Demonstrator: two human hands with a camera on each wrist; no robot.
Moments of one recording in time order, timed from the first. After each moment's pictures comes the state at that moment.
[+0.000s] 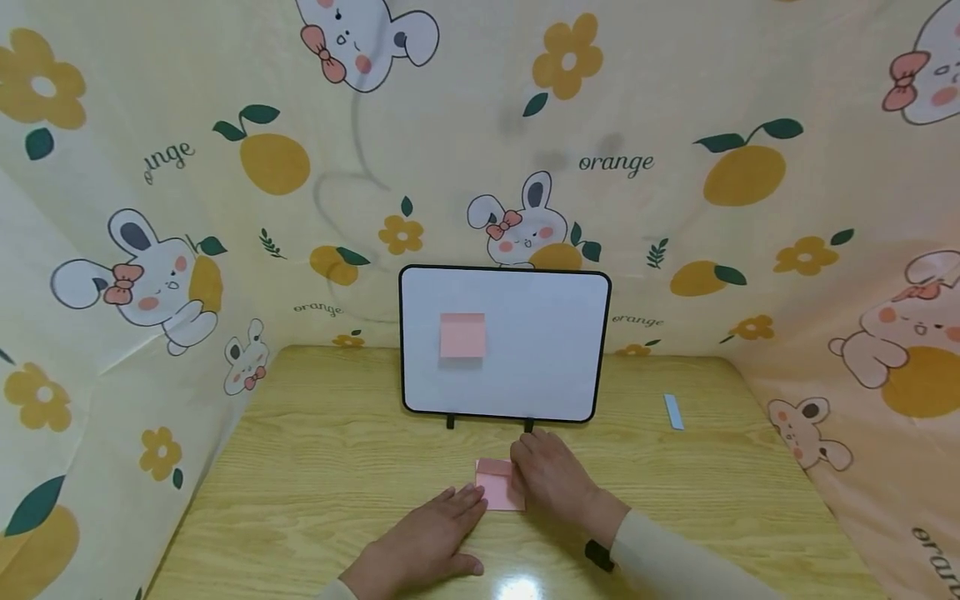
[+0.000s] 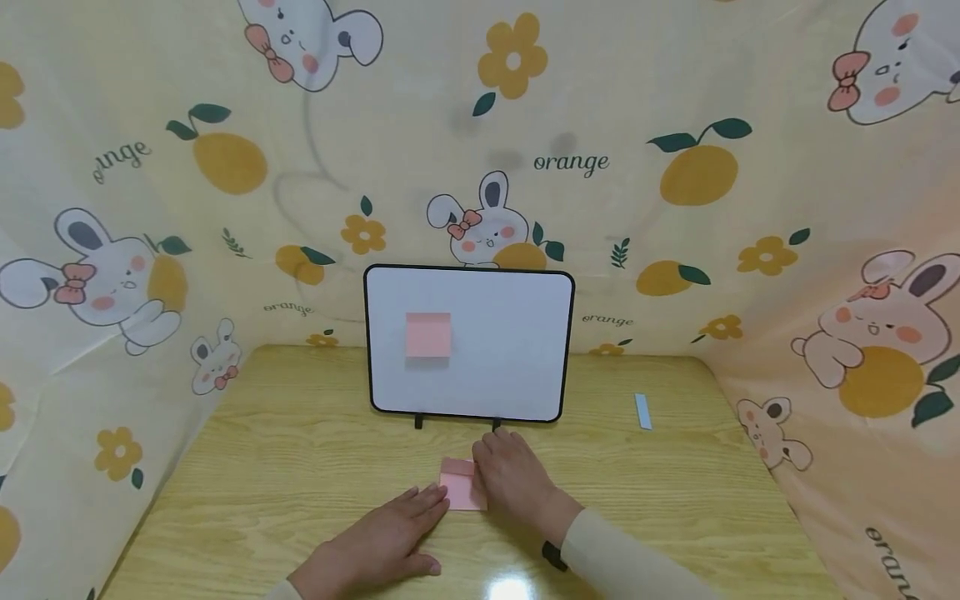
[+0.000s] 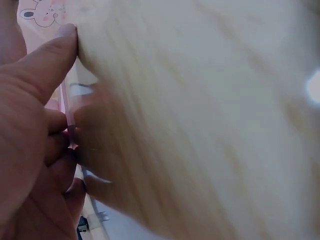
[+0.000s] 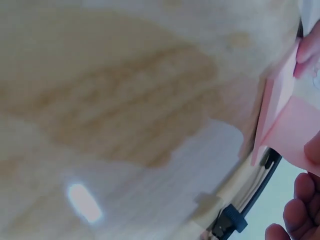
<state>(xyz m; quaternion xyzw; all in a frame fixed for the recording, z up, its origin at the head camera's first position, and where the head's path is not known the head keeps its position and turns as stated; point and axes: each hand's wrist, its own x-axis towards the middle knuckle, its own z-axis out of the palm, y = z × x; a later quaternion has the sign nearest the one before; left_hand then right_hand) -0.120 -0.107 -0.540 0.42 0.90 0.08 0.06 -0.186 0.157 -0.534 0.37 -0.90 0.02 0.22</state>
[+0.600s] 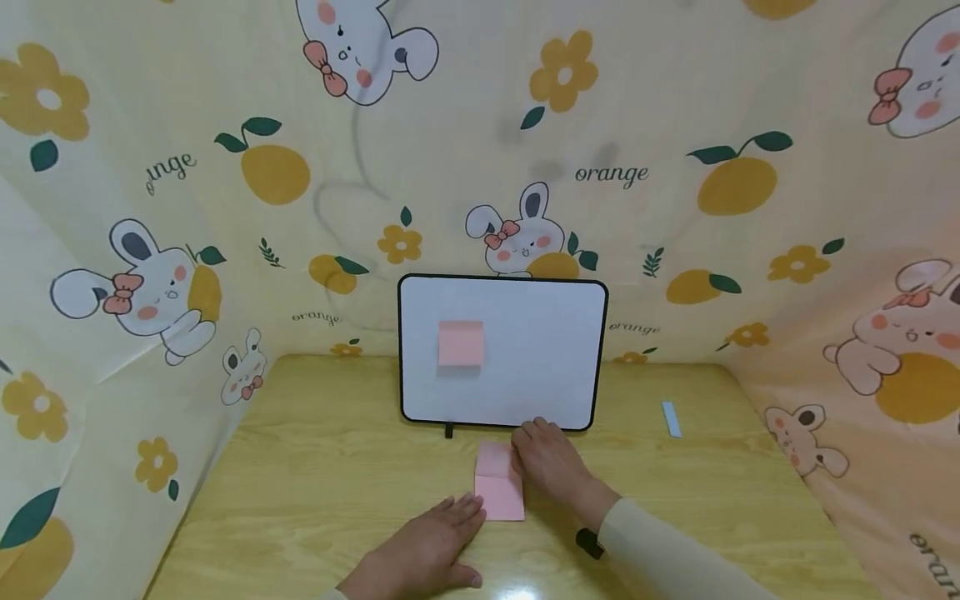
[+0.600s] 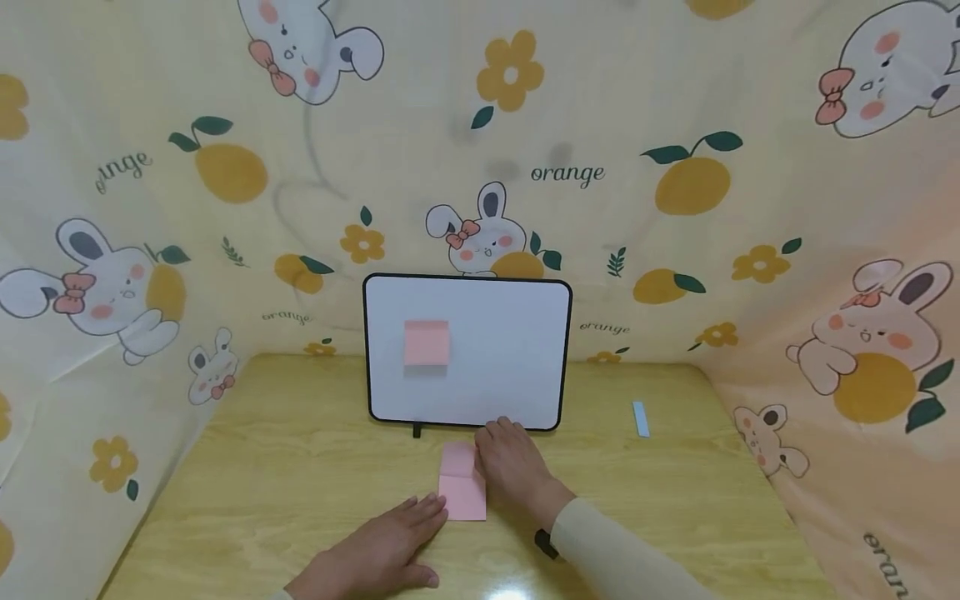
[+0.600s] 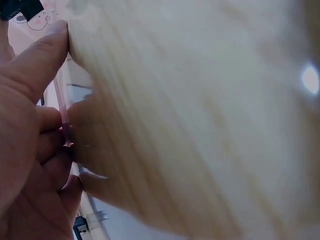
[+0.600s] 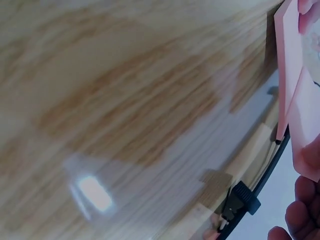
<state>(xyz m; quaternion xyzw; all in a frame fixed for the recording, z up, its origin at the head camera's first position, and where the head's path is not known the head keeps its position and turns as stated) -0.124 -0.108 -0.538 0.43 0.89 0.09 0.09 -0.211 0.154 -0.532 0.34 -0.91 0.02 0.25</state>
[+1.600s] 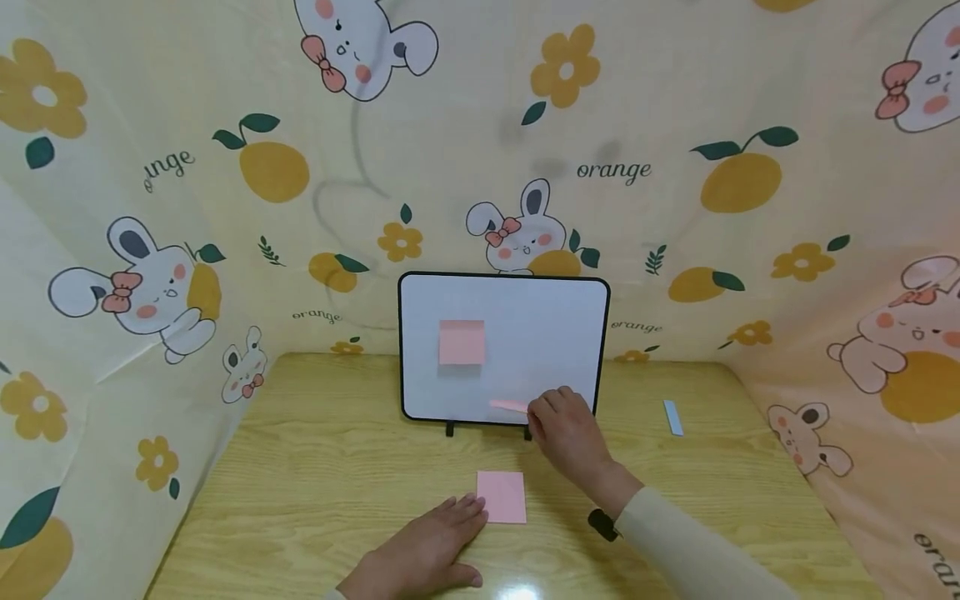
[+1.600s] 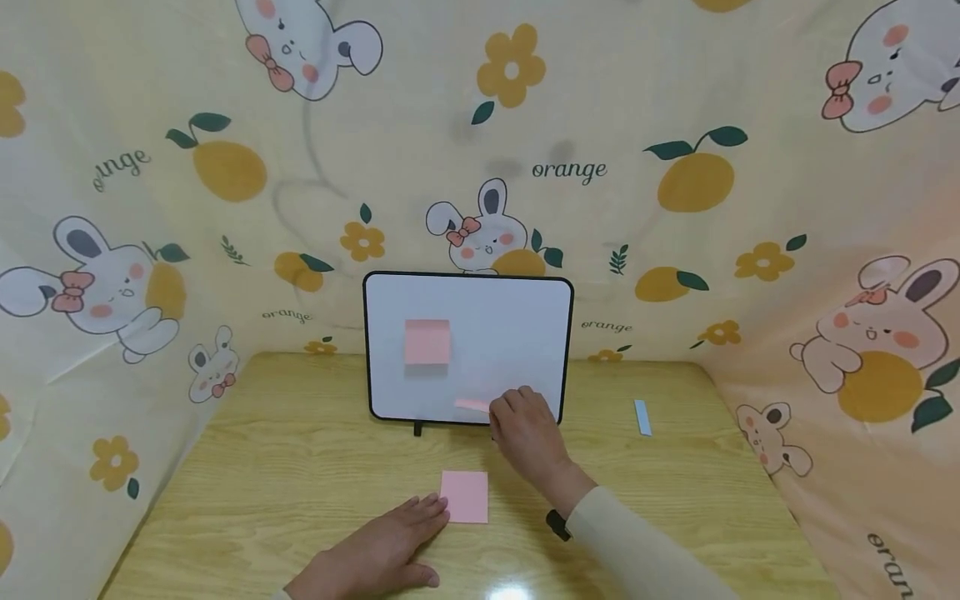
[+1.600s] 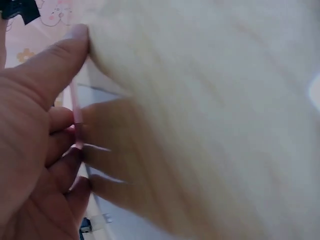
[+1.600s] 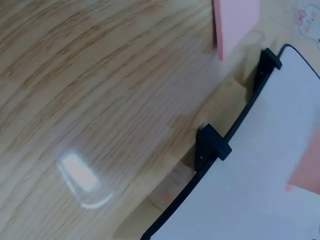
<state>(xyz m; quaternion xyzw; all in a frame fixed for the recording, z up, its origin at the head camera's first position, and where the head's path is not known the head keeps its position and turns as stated) -0.125 -0.107 -0.538 0.42 0.89 0.12 0.13 -0.222 0.172 -0.494 0.32 -0.88 0.08 0.34</state>
